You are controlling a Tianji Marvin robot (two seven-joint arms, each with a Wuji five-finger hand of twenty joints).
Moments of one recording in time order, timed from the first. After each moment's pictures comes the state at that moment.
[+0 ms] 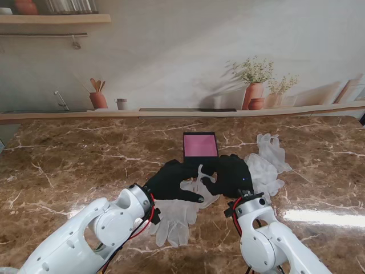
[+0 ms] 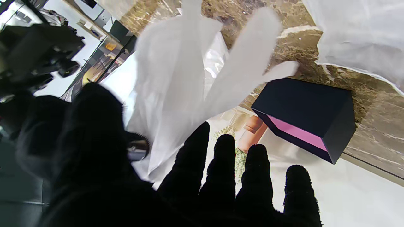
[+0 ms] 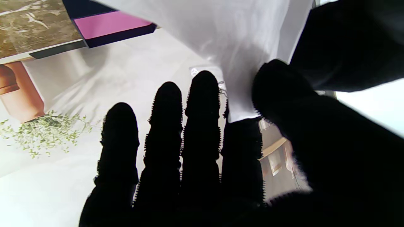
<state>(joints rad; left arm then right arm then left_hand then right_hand) 1.44 -1.09 -0.89 -1.71 0.54 -0.08 -0.07 -1.77 -1.12 1.18 -1.87 -0.91 0.04 -0.33 0.76 -0.30 0.00 -0.06 0.58 0.14 0.20 0.22 0.47 0.10 0.20 0.22 0.28 0.11 0.14 0.39 -0.07 0.16 0.29 0.68 0.46 -0.81 1.20 -0.25 0.97 -0.21 0.93 0.69 1.11 -0.08 0.53 0.92 0.81 -0.04 0.81 0.77 0.48 0.08 1.23 0.85</state>
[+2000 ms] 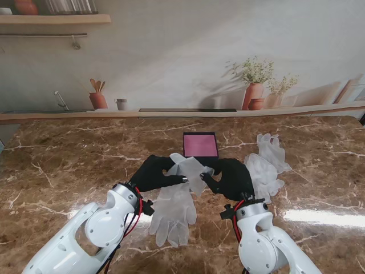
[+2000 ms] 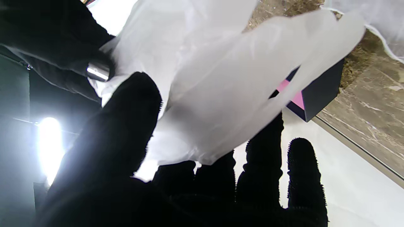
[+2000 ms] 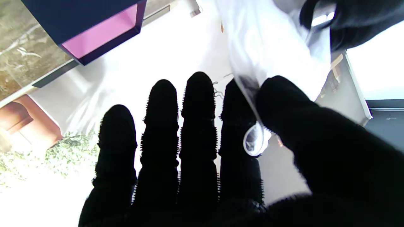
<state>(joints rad) 1.55 -1.15 -1.04 -1.69 0.42 -0.14 0.08 -1.79 -1.17 1.20 -1.83 -0.70 -0.04 -0.41 0.79 -0.46 0.45 -0.13 0.76 -0.08 1.12 1.06 1.03 0.04 0.42 0.48 0.75 0.23 0.53 0.72 0.01 0.26 0.90 0.80 0.42 -0.66 1.15 -0.19 0.99 -0.18 0.98 0.84 1.08 -0.05 0.57 0.89 0.85 0.02 0.85 0.75 0.47 0.10 1.29 0.82</state>
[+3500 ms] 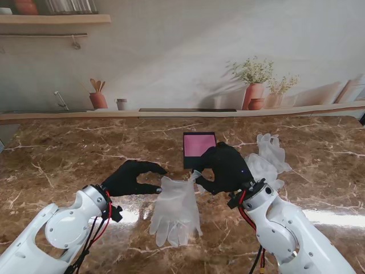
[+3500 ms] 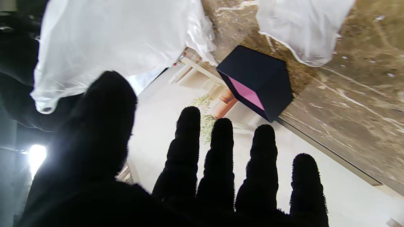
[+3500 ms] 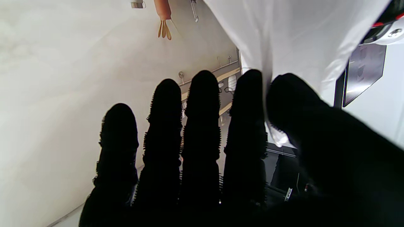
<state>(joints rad) 1.68 -1.07 -1.27 -1.78 0.39 -0.22 -0.18 -1.69 -1.10 1.26 -1.81 -0.98 -0.44 -0.35 0.67 -0.47 0.36 -0.11 0.66 0.02 0.31 0.26 0.63 0.06 0.25 0.34 0.42 0.20 0.25 0.57 -0.08 0.27 0.58 0.75 0.40 -0.65 1.10 -0.20 1.02 -0.27 0.88 0.84 1.10 -0.08 0.55 0.90 0.85 -0.02 0.80 0.77 0.47 0.09 1.27 0.82</state>
